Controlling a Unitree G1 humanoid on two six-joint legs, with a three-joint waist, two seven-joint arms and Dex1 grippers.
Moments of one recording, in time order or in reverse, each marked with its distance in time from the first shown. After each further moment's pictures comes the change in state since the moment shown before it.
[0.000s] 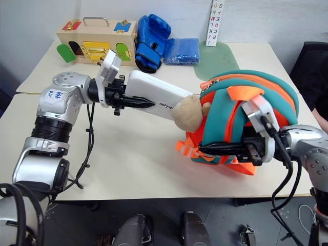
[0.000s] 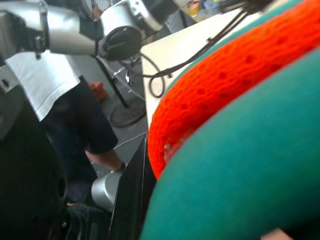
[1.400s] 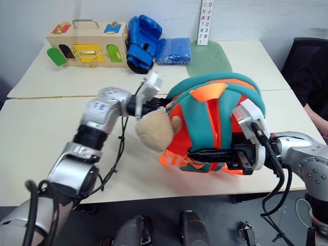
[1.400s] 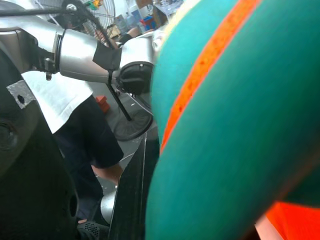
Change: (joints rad) left arm 0.111 -0.144 -0.031 -0.154 0.037 0.112 -0.031; right arm 0.020 0.041 0.009 -0.087 0.138 0.012 -0.160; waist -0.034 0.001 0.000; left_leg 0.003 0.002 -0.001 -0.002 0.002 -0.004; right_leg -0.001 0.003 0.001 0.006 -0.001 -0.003
